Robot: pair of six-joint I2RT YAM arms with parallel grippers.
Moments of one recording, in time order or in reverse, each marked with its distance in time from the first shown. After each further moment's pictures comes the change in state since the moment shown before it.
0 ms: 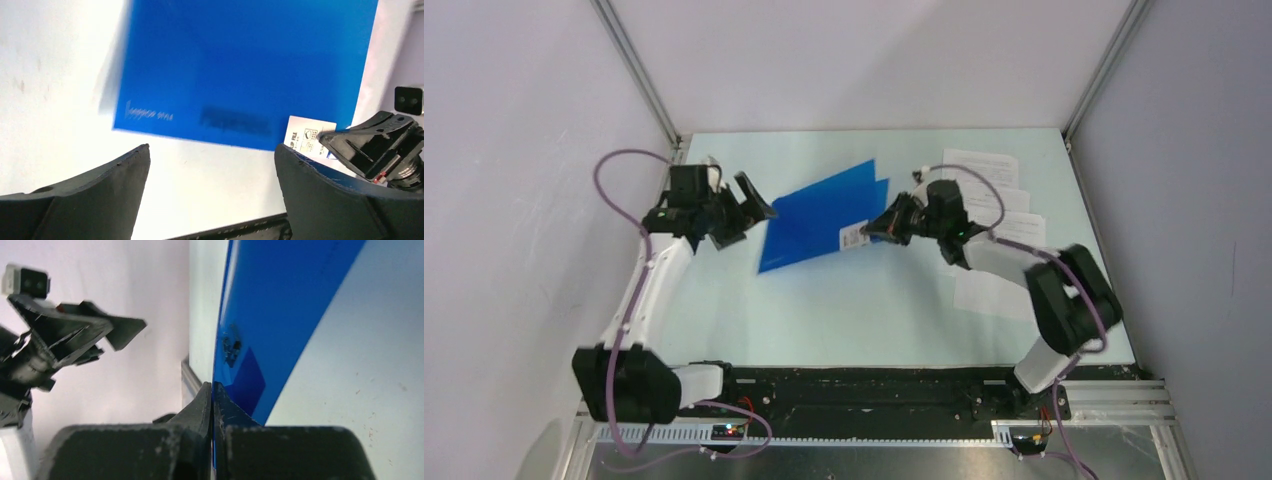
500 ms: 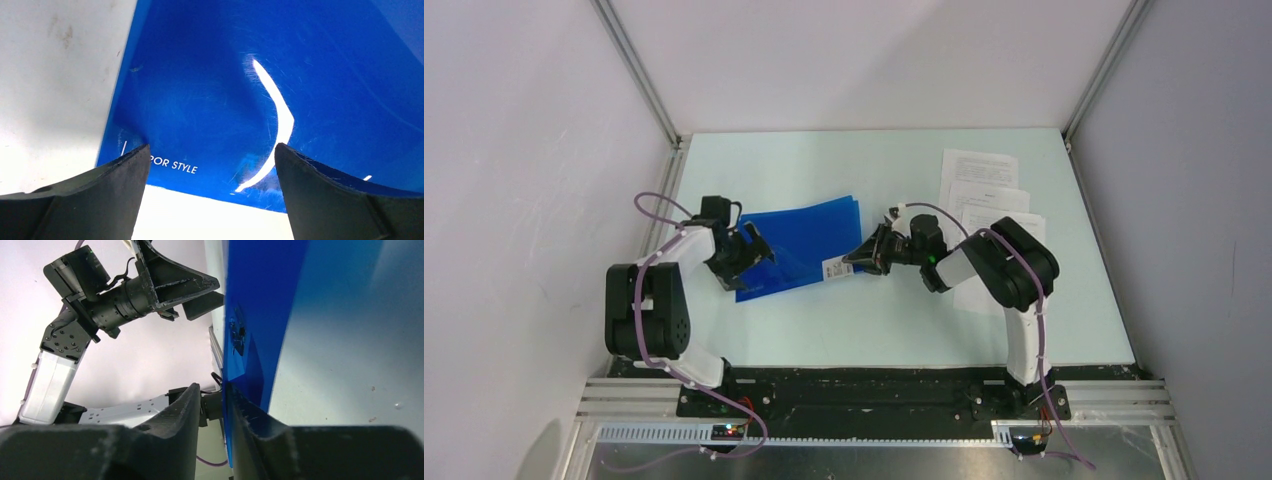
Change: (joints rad) left arm 0.052 0.282 -0.180 0.122 -0.111 -0.066; right arm 0.053 0.311 -0.079 0.543 -0.135 0.255
